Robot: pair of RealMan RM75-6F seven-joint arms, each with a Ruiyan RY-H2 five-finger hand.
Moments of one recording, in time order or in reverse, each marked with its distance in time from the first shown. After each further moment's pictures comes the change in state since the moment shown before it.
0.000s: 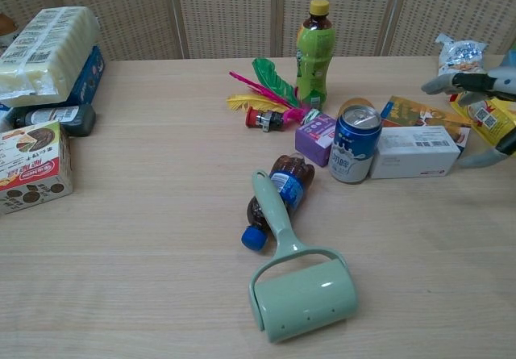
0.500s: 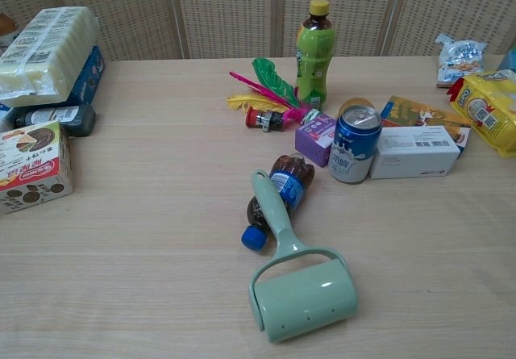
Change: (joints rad) left arm 0.022 0.014 0.018 -0.009 0.052 0.047 -0.009; right arm -0.233 0.115 -0.040 -0.074 -0.126 0.354 0.142
